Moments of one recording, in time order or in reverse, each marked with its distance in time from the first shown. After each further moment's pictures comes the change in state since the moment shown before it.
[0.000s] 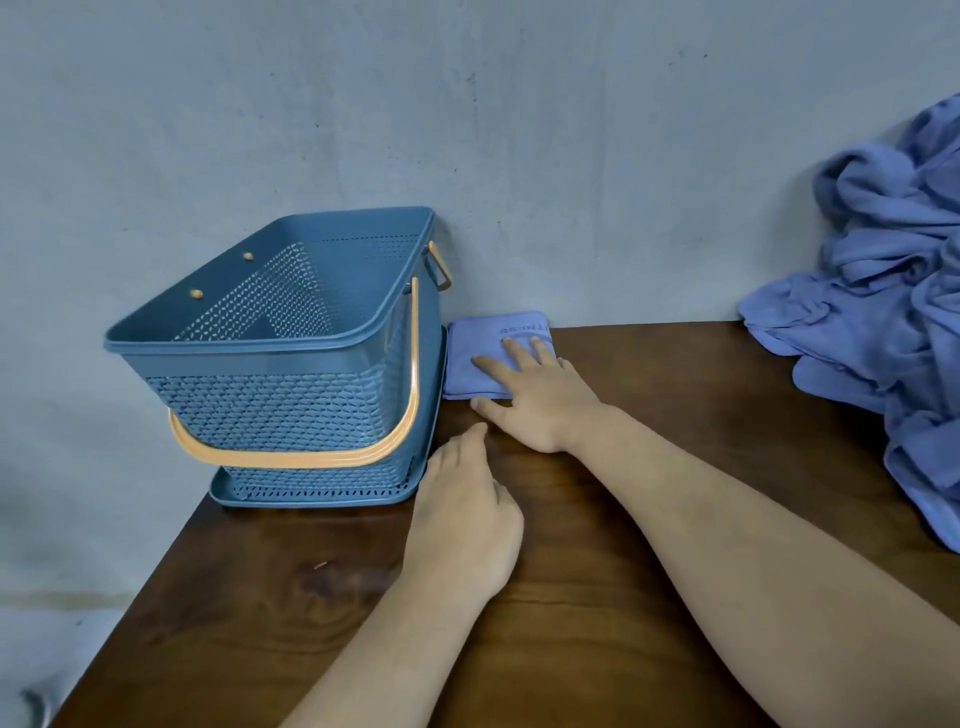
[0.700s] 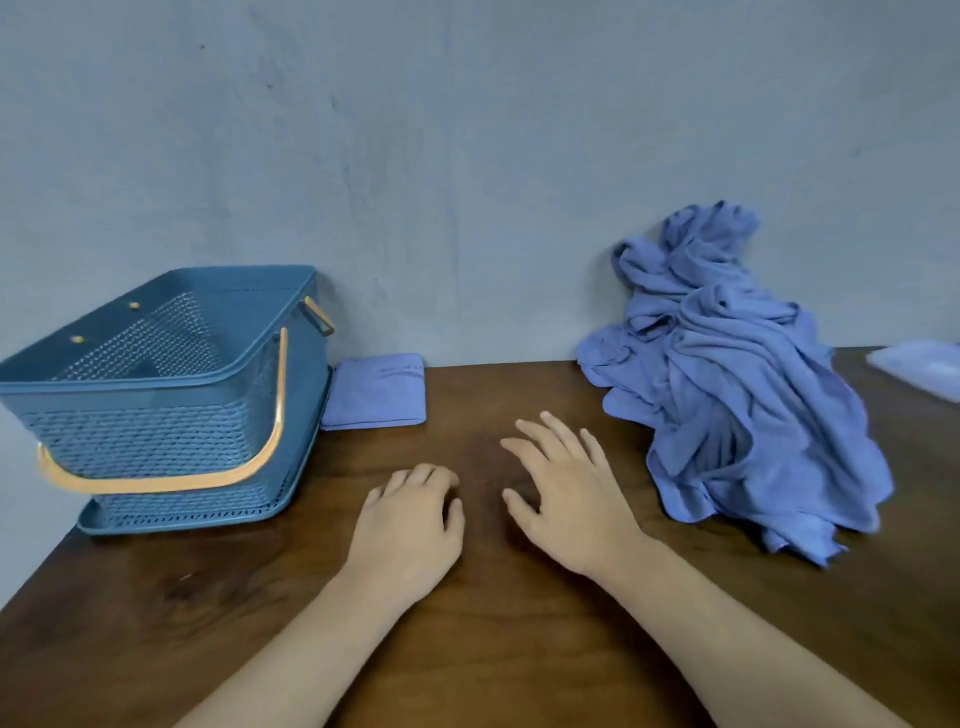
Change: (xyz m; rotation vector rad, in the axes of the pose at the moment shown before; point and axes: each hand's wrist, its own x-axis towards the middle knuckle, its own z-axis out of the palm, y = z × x) left_hand -0.025 0.065 0.044 0.329 -0.096 0.284; right_hand -0.237 0.070 -0.059 -0.118 0.326 0.085
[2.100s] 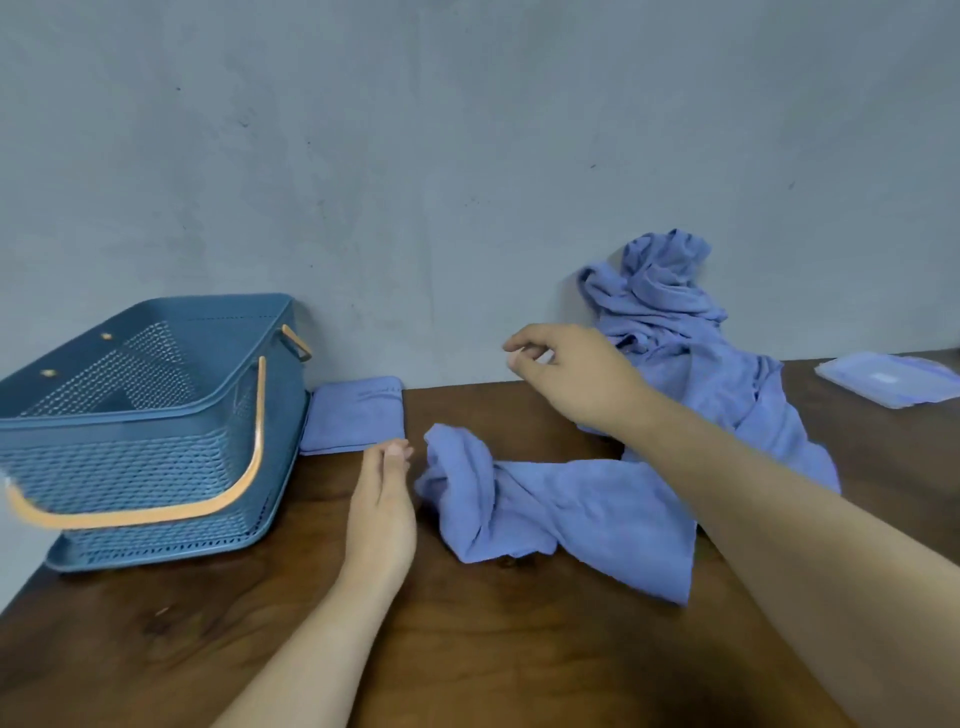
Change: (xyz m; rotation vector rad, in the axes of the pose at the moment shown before) left_hand 0.023 0.009 -0.002 -1.102 0.311 -0.306; right_hand 0.084 0.014 -0.140 0.406 0.061 0.146
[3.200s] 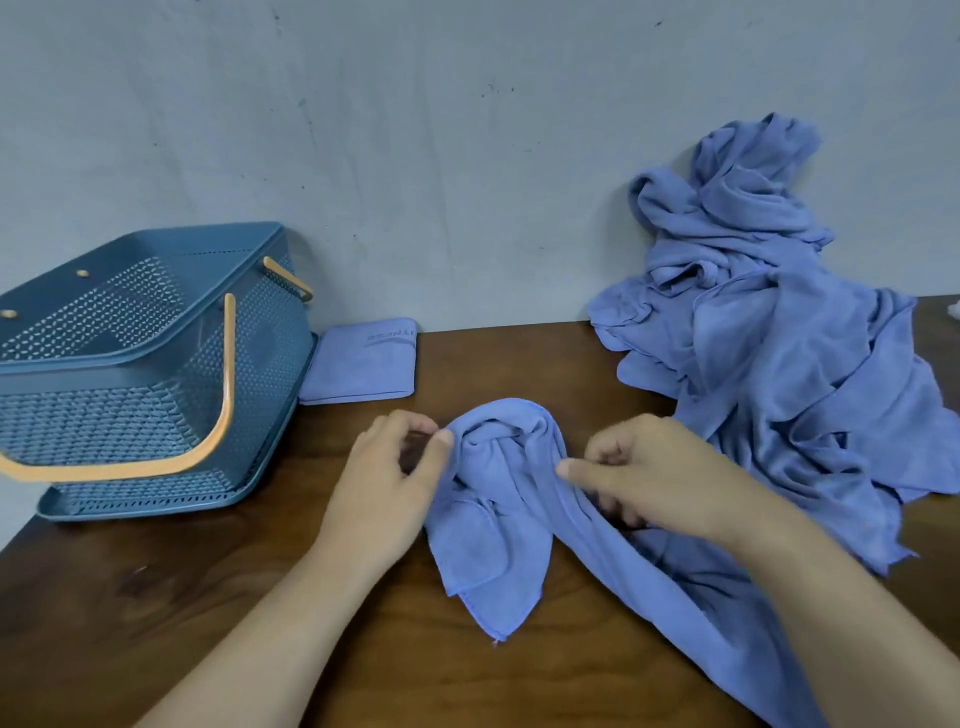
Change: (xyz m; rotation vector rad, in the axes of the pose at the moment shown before) left_hand 0.002 -0.005 -0.003 0.514 -0.159 0.198; right_hand -0.082 0.096 0.047 0.184 -0.415 0.207
